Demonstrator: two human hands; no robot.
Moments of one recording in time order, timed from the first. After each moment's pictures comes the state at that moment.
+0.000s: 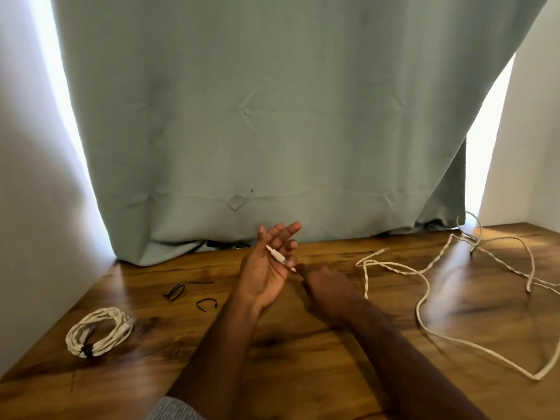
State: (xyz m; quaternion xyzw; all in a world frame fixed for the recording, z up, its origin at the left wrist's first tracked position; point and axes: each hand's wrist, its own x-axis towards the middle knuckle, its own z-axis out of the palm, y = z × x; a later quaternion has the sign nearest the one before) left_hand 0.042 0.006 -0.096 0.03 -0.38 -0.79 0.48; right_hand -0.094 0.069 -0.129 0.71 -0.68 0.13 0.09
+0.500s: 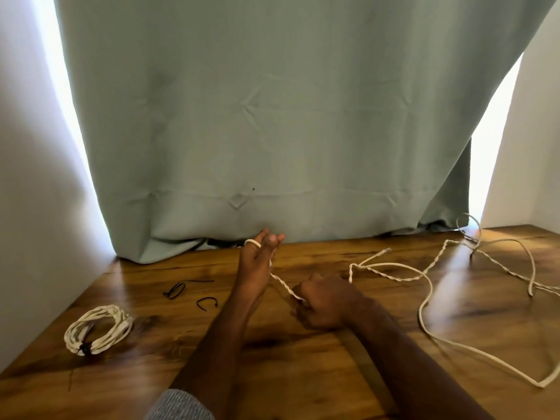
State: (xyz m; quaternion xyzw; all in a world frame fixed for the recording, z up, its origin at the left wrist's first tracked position) left_hand 0.043 -0.031 -0.120 0.24 -0.52 -0.58 0.57; right_hand -0.088 0.076 -0.118 0.78 -0.62 0.05 0.04
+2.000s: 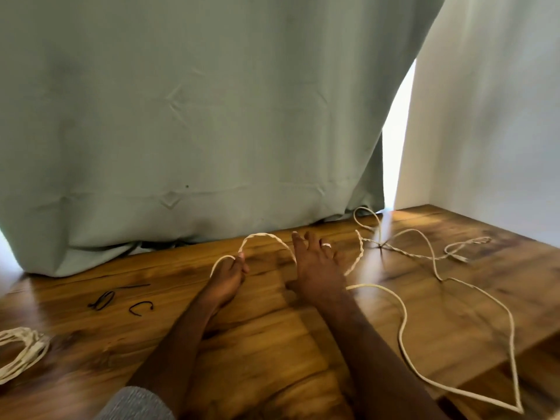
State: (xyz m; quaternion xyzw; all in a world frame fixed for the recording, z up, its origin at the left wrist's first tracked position) left_hand 0.012 -0.011 -0.149 0.39 -0.73 -0.43 0.35; right_hand -0.131 0.133 -0.113 0.52 -0.83 0.17 0.11
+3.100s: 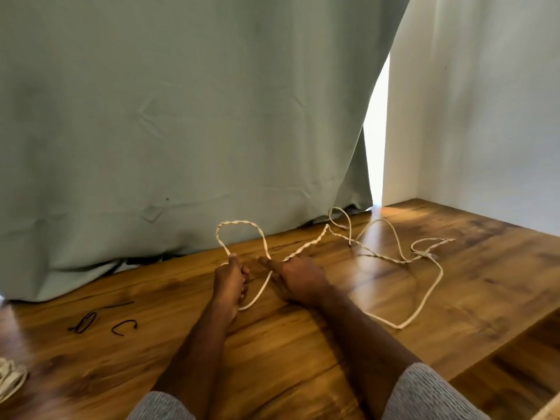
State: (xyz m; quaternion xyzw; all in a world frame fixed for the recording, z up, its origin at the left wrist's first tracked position) left_hand -0.044 0.010 -0.148 0.44 -0.56 -0.56 0.43; right_hand -0.185 0.109 -0.139 0.70 -0.67 0.16 0.19
